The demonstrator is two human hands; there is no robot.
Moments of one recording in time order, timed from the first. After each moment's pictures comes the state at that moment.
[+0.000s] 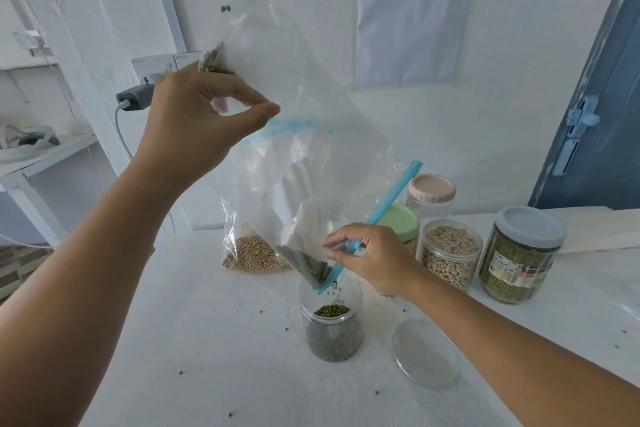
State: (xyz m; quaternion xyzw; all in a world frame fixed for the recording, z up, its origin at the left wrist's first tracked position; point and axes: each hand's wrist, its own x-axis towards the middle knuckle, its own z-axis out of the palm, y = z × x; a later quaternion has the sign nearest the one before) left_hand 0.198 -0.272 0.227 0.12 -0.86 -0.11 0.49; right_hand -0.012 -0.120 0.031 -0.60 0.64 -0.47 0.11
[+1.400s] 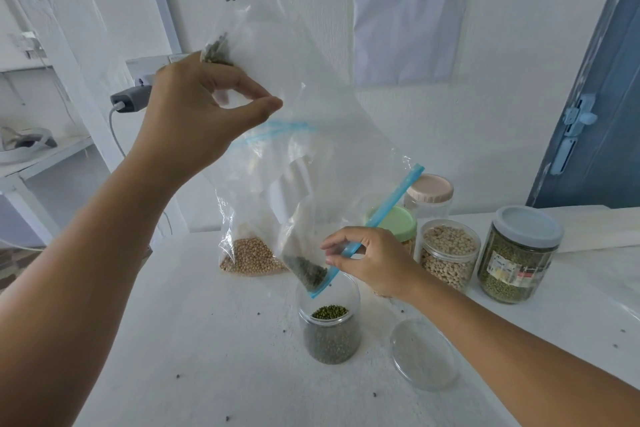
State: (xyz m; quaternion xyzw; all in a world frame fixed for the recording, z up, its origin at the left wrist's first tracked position) left_hand 0.192 -0.264 0.237 0.13 -0.86 -0.12 0.48; right_hand -0.013 -0.117 0.030 -0.58 0.63 -0.49 0.15
